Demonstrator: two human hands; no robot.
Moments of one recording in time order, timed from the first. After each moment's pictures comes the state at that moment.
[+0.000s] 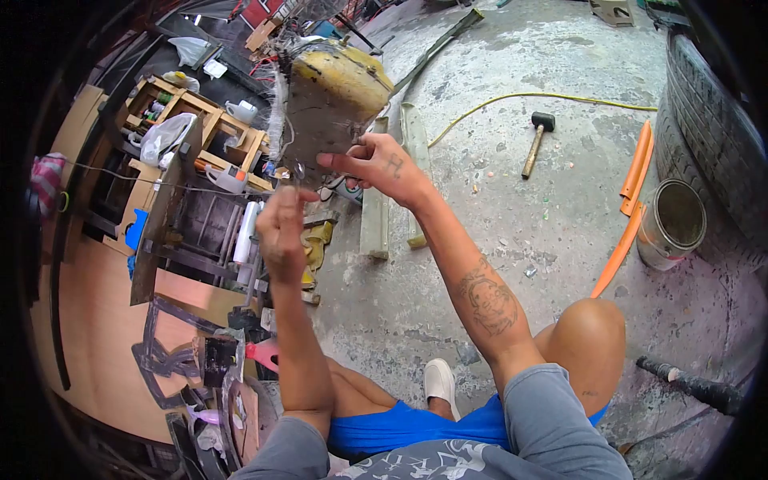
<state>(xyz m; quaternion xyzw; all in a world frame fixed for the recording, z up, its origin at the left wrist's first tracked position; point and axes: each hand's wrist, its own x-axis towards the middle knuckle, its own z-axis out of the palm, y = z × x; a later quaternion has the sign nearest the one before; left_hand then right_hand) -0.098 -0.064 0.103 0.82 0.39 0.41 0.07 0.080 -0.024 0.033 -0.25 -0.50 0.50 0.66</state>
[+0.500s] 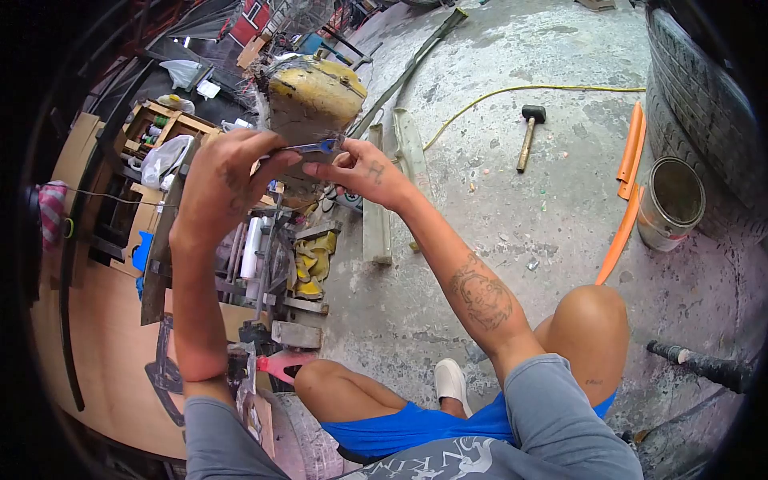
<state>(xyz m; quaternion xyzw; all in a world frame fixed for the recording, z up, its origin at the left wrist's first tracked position) -0.031 -0.069 0.234 0.94 0.17 0.01 -0.29 0.076 -0.026 0.038 -0.22 -0.50 0.49 0.68</state>
